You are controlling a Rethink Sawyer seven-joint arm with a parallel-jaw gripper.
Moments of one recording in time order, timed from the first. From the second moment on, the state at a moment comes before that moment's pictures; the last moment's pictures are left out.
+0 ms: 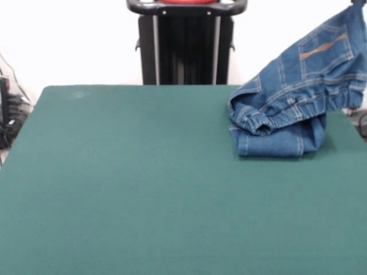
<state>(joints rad) 0.48 -1.07 -0.18 2.17 0.57 0.56 2.21</state>
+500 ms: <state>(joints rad) 0.45 -1.08 -0.18 2.18 0.56 0.57 2.21</state>
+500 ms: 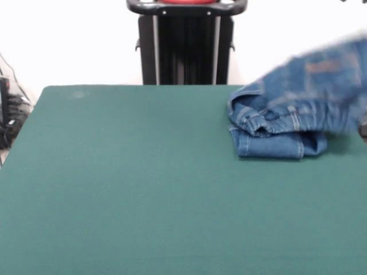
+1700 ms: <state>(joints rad) 0.49 -0.93 -0.39 1.96 0.44 0.42 2.21</state>
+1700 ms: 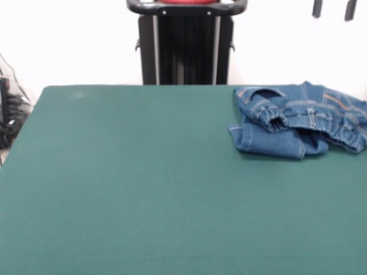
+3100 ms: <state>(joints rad) 0.37 -0.62 -0.29 1.94 0.52 0.01 2.21</state>
